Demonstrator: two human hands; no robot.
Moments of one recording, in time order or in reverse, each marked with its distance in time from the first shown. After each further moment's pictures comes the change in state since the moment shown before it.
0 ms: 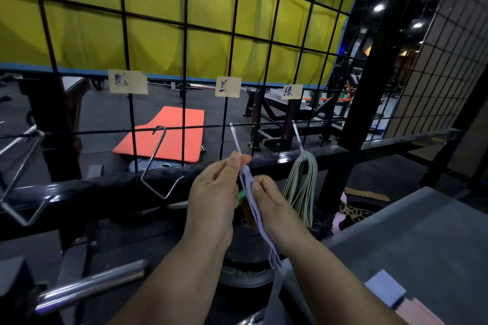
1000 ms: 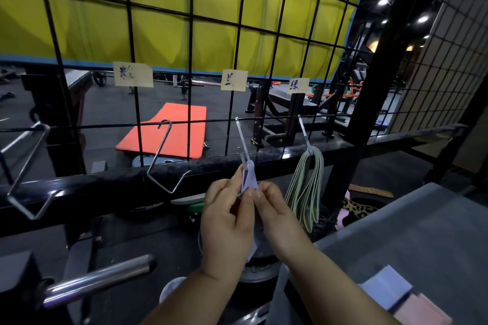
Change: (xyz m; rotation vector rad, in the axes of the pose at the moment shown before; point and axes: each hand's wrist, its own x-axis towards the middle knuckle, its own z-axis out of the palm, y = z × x) left_hand -0.011 -0.064 -0.021 0.491 0.098 0.525; right_hand -0.009 0.019 0.015 0.150 0.041 0.020
